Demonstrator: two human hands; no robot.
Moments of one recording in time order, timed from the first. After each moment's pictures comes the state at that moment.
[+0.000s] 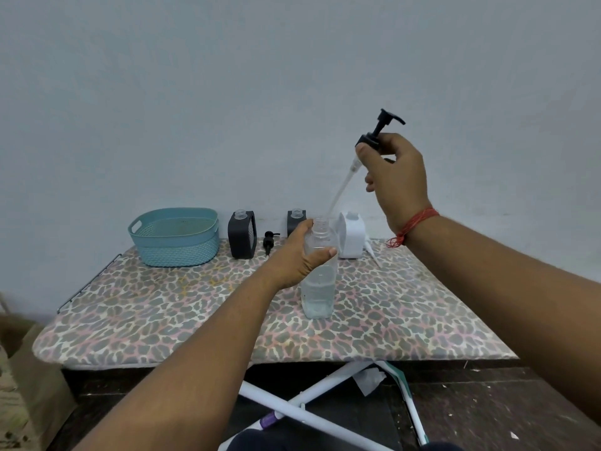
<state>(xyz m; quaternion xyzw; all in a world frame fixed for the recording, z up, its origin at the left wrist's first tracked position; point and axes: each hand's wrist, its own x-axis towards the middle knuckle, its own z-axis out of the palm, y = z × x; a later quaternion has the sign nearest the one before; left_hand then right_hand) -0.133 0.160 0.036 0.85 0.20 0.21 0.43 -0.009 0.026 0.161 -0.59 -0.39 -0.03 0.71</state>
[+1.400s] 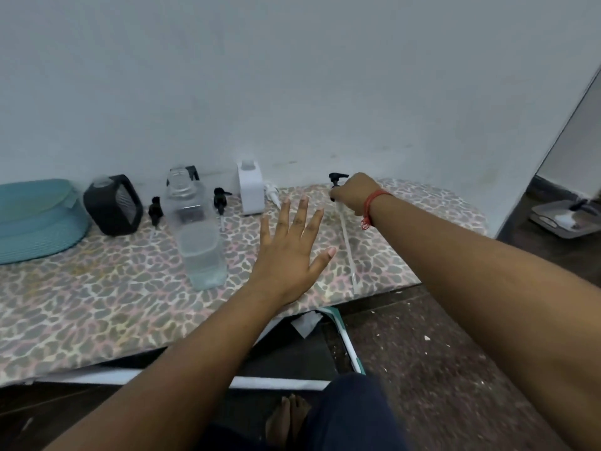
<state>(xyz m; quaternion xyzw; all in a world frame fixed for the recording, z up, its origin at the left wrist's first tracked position) -0.015 0.028 -0.049 0.98 0.13 0.16 0.03 0.173 -0.046 0.028 -0.89 -0.24 0.14 0.36</state>
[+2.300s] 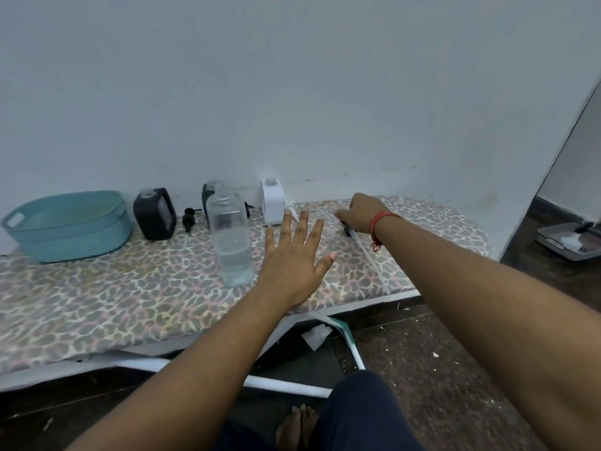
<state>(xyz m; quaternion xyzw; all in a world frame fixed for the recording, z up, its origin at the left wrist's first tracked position) -0.063 0.019 -0.018 0.97 0.18 0.14 0.02 0.122 -0.060 0.043 -0.92 -0.32 0.06 0.22</state>
